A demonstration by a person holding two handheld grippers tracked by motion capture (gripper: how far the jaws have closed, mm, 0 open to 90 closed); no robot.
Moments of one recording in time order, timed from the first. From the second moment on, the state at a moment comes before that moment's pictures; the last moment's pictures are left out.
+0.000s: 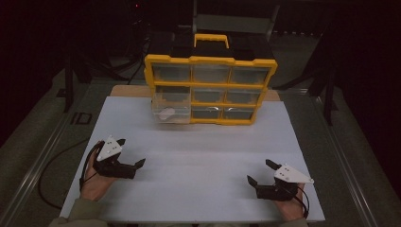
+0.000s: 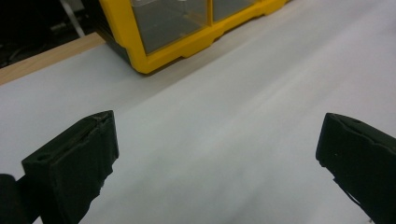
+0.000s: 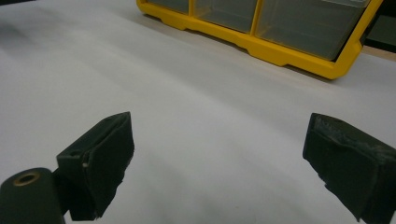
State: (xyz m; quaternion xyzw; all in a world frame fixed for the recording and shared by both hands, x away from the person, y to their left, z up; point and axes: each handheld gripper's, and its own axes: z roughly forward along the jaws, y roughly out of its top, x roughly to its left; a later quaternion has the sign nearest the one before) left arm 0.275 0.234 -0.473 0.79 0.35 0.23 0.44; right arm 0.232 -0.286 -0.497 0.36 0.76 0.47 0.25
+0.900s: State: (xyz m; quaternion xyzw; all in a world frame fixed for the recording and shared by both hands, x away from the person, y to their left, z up) left arm 0.249 0.245 -0.491 0.74 0.37 0.27 0.48; right arm 0.236 -0.284 -0.494 0.36 0.75 0.49 0.27
